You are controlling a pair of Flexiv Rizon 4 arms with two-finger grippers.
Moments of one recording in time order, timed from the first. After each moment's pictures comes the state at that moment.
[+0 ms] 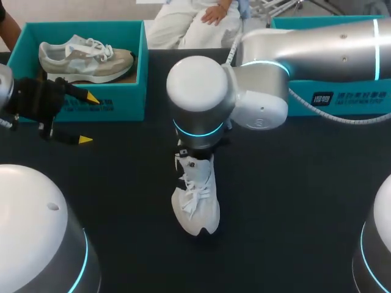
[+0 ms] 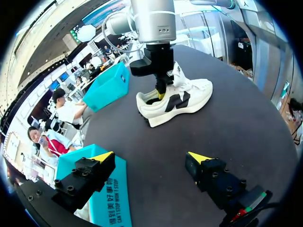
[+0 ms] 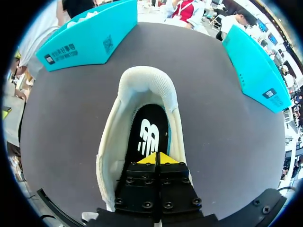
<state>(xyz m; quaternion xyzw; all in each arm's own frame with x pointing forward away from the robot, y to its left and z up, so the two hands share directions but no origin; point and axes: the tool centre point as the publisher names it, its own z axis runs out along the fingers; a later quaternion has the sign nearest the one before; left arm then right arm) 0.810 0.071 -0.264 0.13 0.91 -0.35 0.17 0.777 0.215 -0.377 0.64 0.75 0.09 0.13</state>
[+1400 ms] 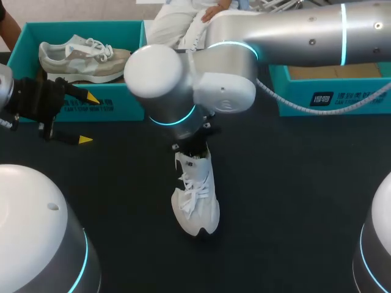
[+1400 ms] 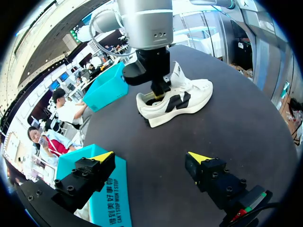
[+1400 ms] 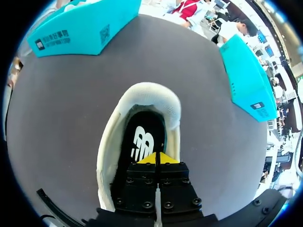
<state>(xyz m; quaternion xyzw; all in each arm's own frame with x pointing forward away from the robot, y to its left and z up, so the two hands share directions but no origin) 0.810 0.071 -0.264 0.13 0.91 -0.35 0.17 0.789 0.212 -0.375 0.62 0.77 -0.01 0.17</state>
